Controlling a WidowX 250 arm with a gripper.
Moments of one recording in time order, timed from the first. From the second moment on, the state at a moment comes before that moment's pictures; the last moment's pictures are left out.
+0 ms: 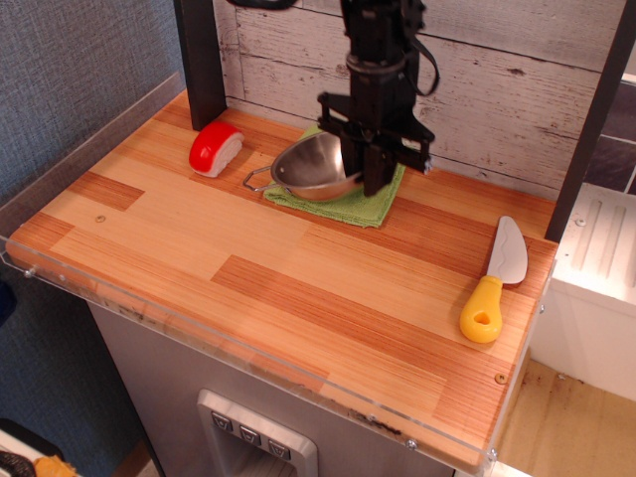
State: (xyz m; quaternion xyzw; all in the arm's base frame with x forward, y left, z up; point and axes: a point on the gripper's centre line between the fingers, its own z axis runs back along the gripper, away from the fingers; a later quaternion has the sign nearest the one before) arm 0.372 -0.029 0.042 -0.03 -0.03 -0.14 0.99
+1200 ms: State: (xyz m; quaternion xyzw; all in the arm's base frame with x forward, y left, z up) arm 0.265 0.127 0.079 -0.04 0.00 0.00 1.00
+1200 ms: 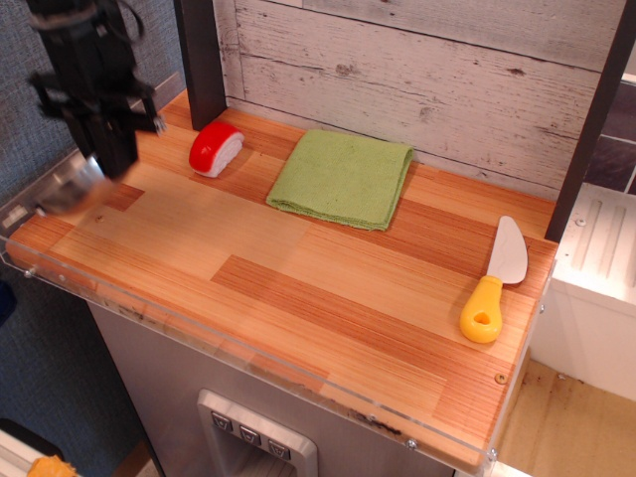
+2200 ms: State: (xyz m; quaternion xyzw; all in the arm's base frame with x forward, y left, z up) arm 0.269 0.128 0.044 -0.04 0.04 -0.01 1.00
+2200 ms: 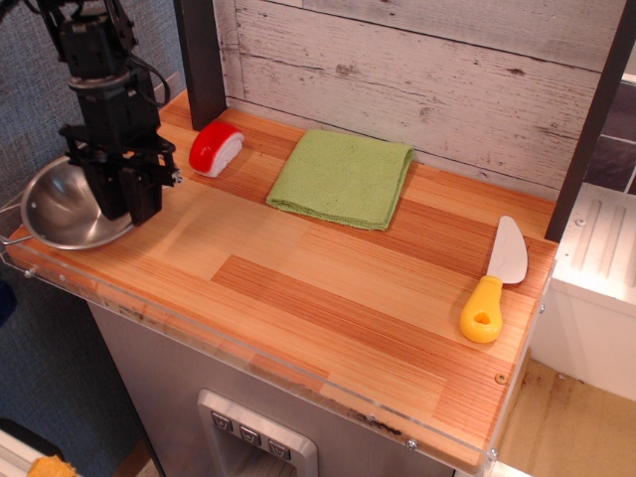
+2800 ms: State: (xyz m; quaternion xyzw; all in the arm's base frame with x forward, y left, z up) arm 0.242 0.107 0.150 -0.03 -0.08 0.05 1.00
